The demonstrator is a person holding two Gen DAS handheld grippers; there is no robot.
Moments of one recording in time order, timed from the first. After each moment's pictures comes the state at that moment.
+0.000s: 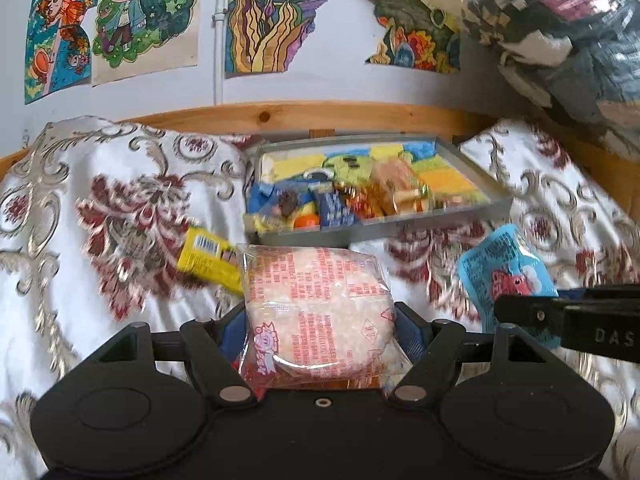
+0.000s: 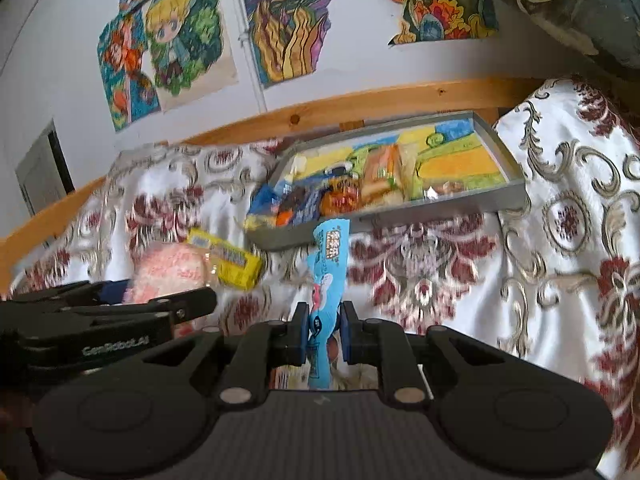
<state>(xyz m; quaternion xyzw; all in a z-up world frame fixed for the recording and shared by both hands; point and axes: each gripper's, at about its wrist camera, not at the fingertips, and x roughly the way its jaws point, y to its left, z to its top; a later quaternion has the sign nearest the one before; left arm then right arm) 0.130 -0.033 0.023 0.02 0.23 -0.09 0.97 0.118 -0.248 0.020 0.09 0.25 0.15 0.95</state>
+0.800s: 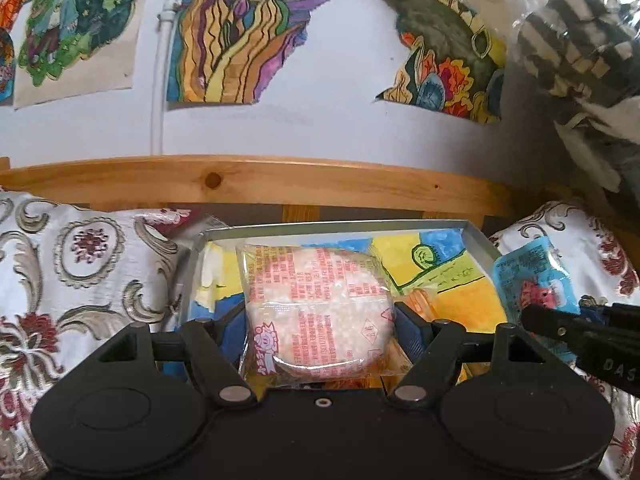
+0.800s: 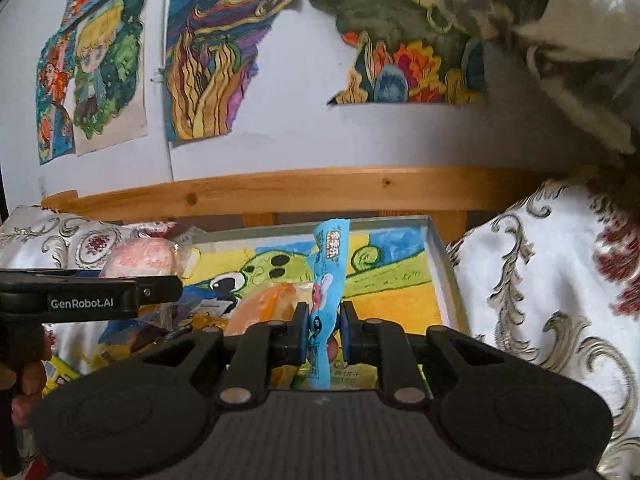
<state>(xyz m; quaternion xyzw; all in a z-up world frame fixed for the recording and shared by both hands) 0.347 -0.087 0.065 -0.02 0.21 -0.11 0.97 0.302 -0.304 0.047 0.03 0.18 0.09 0.98</state>
